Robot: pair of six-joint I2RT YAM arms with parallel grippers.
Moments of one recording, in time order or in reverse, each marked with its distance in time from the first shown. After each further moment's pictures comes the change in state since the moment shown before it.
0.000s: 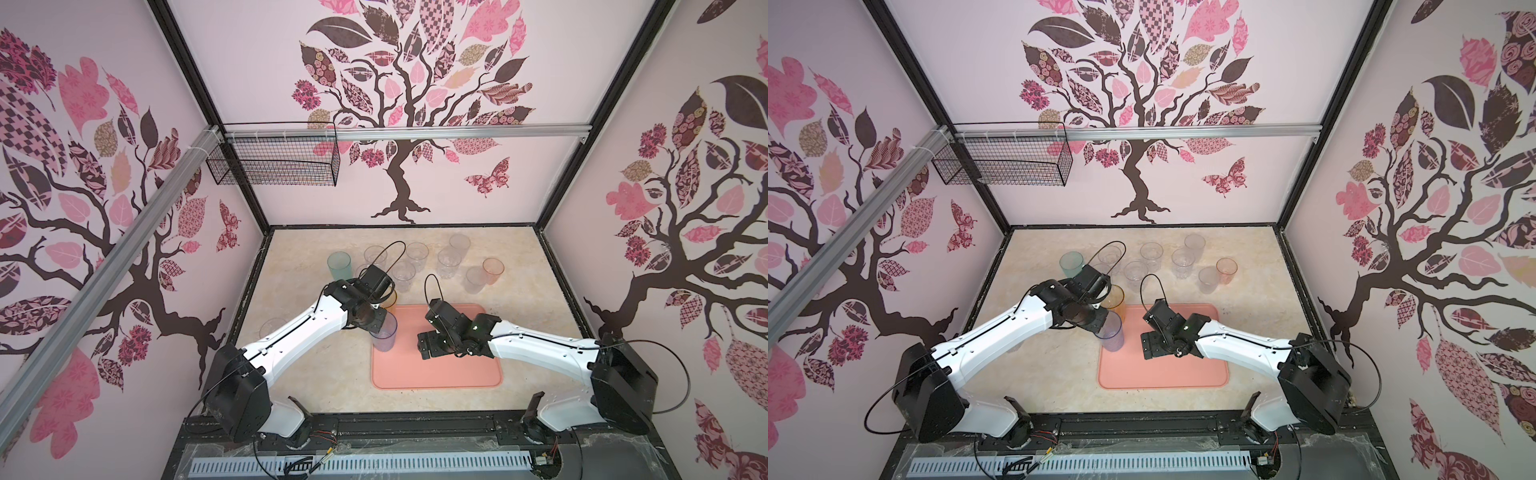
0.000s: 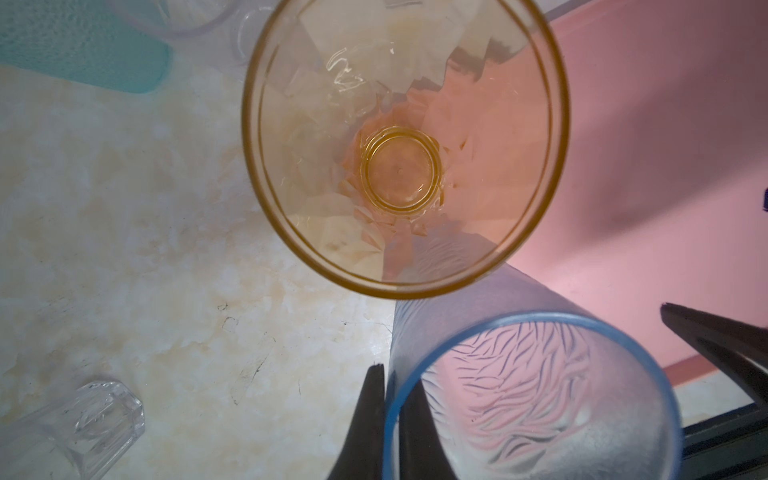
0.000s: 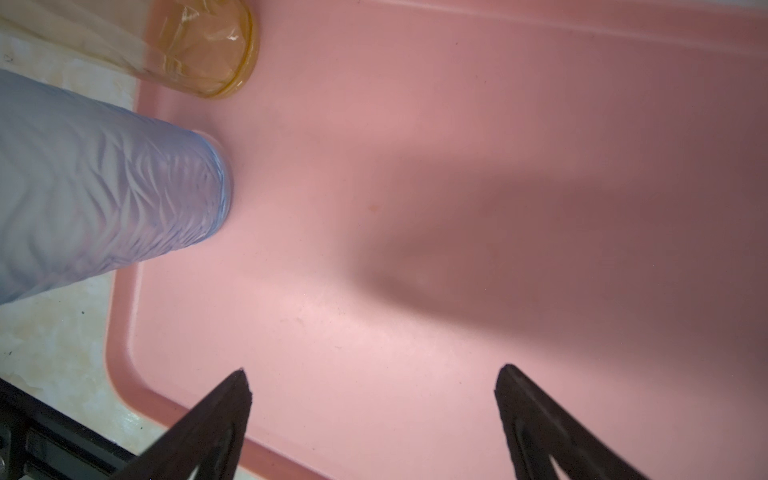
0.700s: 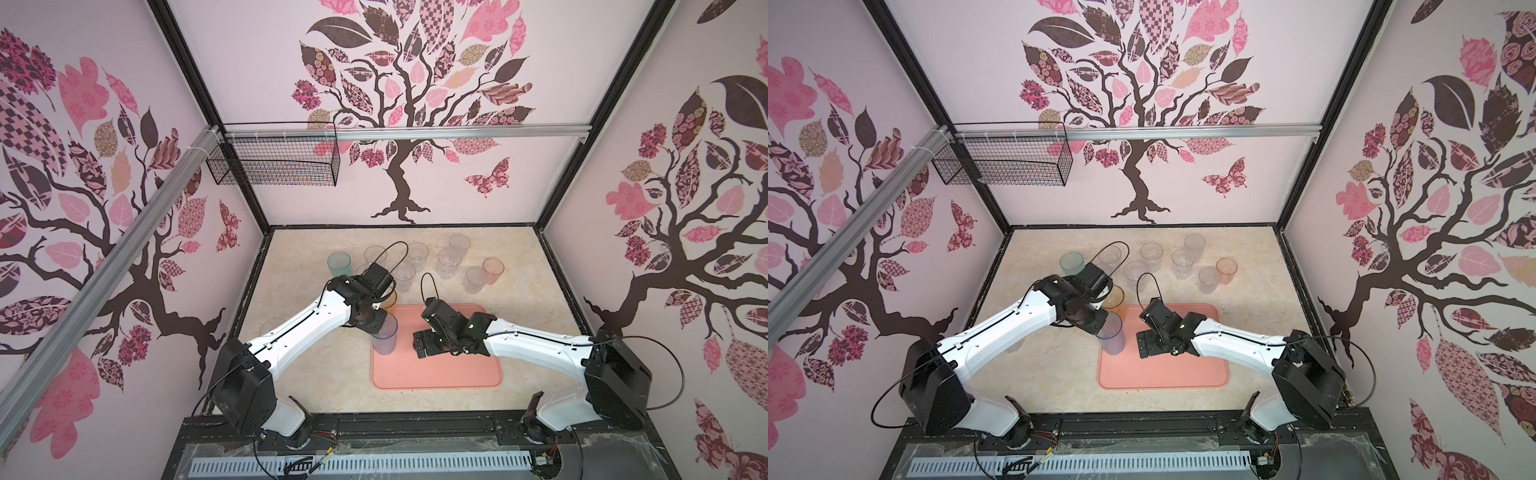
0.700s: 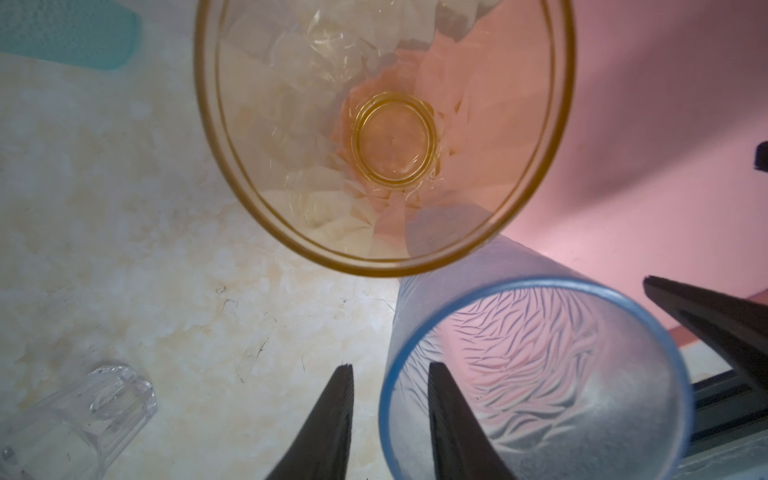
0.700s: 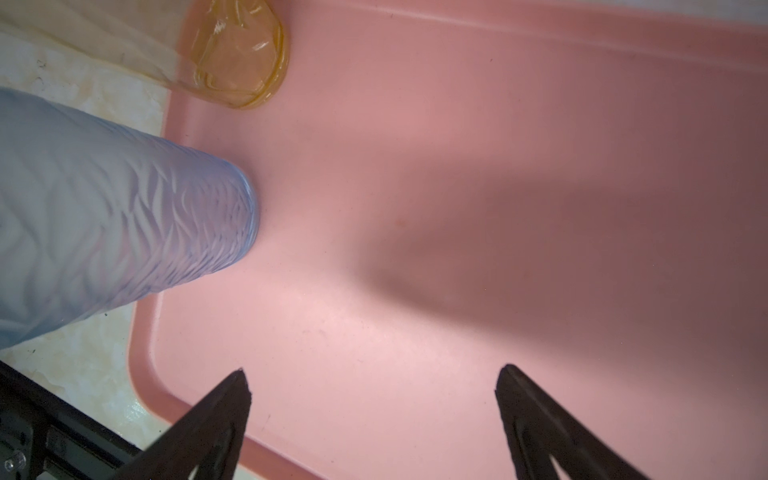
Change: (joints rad) left arm 0.005 0.037 0.062 -0.094 0.027 0.035; right arm 0.006 0.028 0.021 0.029 -0.020 -0.007
